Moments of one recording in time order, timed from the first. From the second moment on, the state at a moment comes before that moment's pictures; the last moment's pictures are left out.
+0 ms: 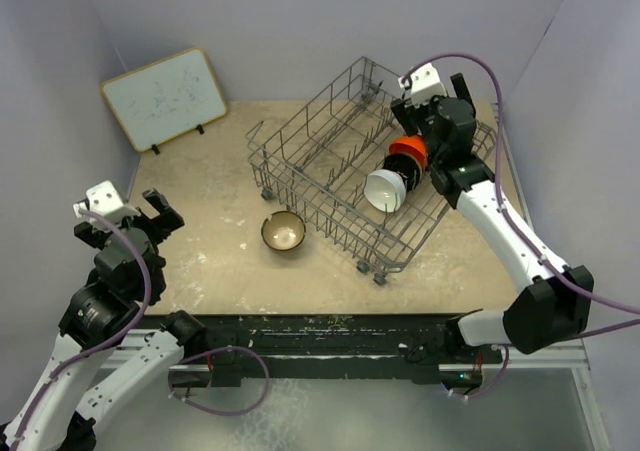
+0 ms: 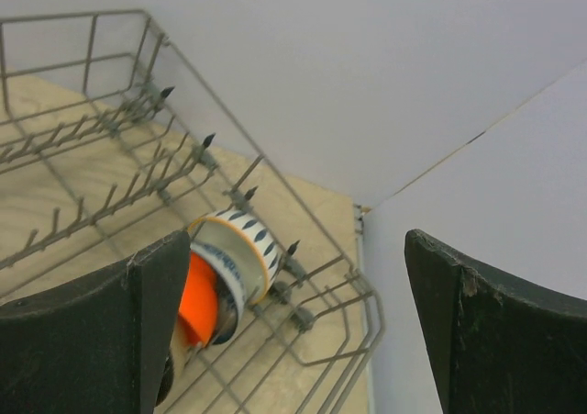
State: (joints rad) left arm -0.60 0.46 0.94 -0.67 -1.04 -0.34; right arm 0.33 1.36 1.21 0.12 0.39 -0.55
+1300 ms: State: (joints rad) left arm -0.60 0.63 1.02 -0.71 -1.05 -0.38; right arm 0.33 1.87 1.42 0.02 0.53 -0.26
